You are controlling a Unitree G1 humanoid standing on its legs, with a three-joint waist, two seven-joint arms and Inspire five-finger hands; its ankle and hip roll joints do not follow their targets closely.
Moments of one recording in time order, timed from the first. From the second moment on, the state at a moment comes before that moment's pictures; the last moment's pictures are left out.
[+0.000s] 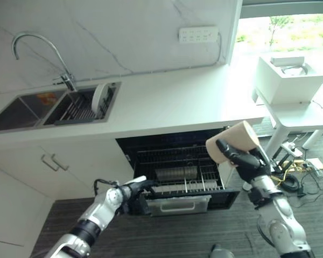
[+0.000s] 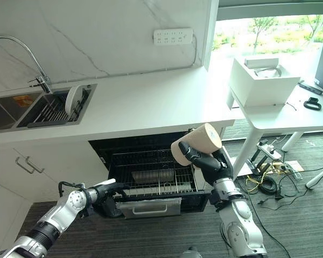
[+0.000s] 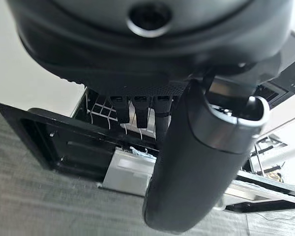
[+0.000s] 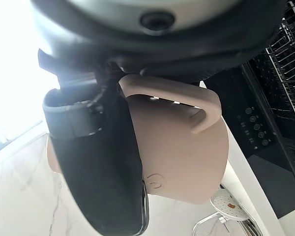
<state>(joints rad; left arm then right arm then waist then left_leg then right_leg) -0.30 0.53 -0.44 0.46 0.31 0.17 -0.53 0.04 -0.38 0.02 -0.10 0.82 -0.02 0.10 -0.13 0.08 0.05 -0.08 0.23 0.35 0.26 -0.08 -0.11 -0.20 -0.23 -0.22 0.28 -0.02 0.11</state>
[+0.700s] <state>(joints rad) -0.39 0.57 -0.39 0.29 0.24 0.32 -0.92 -0.08 -0.63 0.01 -0.03 0.71 0.18 0.18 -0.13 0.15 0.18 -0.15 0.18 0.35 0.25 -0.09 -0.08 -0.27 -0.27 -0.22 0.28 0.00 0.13</state>
